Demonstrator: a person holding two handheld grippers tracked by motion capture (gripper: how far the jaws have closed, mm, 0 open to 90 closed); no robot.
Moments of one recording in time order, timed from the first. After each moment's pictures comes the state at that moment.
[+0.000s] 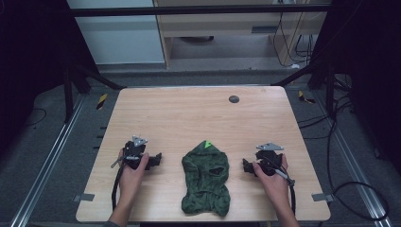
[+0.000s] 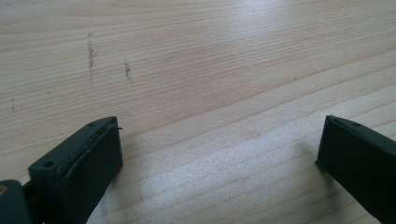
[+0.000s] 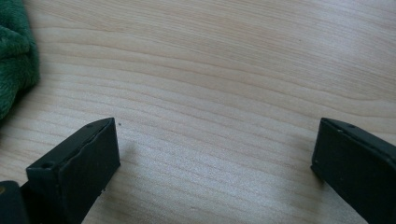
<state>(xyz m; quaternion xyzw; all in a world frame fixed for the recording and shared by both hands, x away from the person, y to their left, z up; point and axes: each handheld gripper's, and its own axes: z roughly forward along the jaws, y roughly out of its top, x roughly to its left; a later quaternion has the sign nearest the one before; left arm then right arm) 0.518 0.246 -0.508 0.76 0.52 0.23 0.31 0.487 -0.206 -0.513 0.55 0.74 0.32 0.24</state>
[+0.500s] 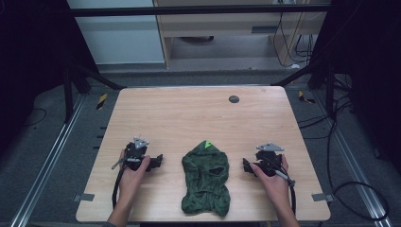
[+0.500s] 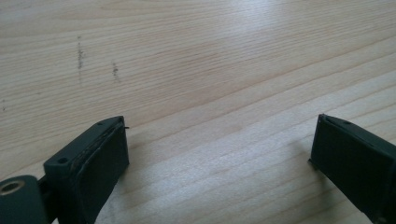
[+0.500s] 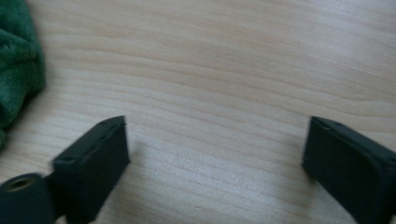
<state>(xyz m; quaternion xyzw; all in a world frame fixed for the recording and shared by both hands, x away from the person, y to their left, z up) 0.511 0.238 -0.506 0.77 0.50 0.23 0.32 0.484 -0.205 -0.511 0.55 0.73 0.33 0.24</state>
